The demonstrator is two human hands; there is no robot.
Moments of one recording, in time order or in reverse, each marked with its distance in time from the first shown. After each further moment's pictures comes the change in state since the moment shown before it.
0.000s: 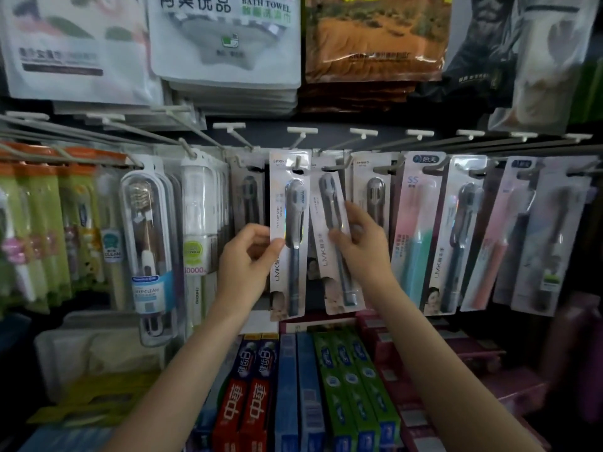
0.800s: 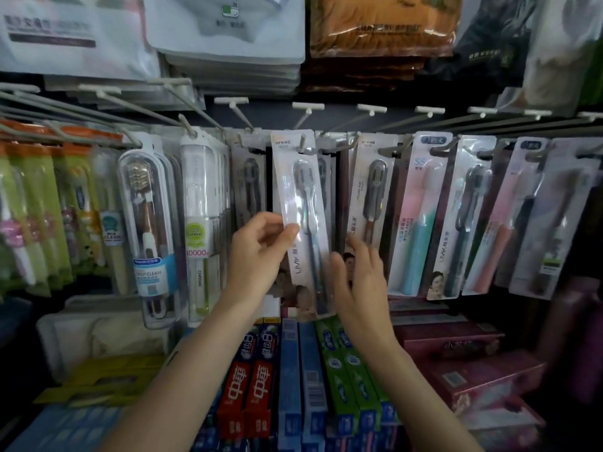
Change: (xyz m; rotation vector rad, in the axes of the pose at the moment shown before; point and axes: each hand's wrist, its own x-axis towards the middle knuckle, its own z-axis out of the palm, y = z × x) left_hand -0.012 0.012 0.006 -0.162 -0.020 -0.125; right_hand -0.081 0.005 0.017 -0.216 0.091 -0.144
